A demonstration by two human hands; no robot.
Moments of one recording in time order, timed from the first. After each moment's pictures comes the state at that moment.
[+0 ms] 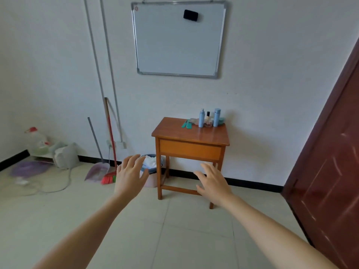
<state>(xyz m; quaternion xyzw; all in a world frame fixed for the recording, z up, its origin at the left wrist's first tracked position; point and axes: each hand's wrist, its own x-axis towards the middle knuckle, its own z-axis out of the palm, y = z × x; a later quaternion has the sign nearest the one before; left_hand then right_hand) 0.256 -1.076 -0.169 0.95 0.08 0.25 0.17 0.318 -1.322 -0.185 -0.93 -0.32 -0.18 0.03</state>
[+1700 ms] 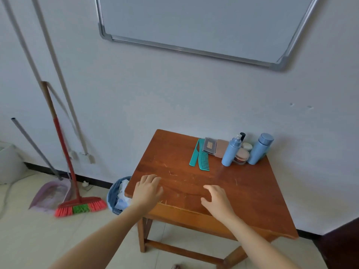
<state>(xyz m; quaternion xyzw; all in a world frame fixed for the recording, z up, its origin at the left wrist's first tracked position) 0.919 -0.944 -0.300 0.97 0.07 0.01 0.22 0.950 -1.171 -0.289 -0.96 -0.11 0.08 0.22</state>
